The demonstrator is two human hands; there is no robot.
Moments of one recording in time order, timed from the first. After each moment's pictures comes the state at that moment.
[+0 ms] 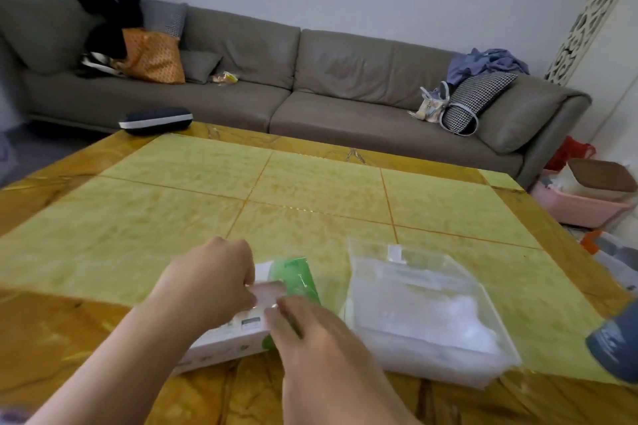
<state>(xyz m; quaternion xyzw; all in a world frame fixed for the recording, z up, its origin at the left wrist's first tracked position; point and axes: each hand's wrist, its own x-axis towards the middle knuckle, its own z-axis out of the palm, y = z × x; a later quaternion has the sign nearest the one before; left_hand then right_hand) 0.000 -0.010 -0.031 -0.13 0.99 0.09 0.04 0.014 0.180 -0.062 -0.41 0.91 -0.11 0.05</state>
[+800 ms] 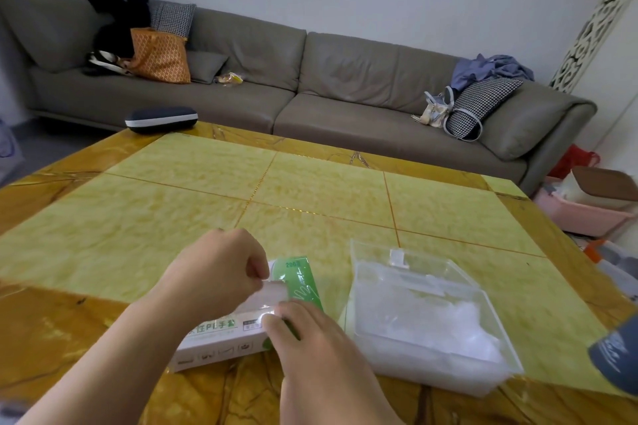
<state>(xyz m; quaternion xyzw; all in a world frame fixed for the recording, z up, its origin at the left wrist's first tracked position) -0.007 -0.021 -0.039 -0.09 0.98 0.20 -0.05 0.006 0.175 -0.098 -0.43 0.90 -0.09 -0.02</state>
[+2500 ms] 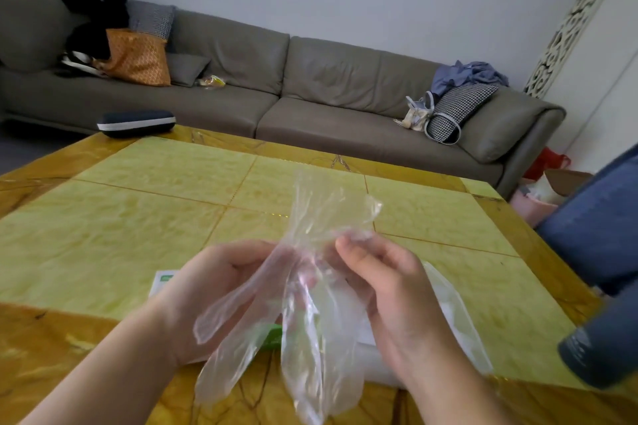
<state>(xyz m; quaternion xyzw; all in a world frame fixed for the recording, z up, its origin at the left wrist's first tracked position) 0.002 0.034 -0.010 -0.01 0.48 0.86 0.18 -0.044 0.227 -0.017 -0.08 0.63 -0.76 0.10</state>
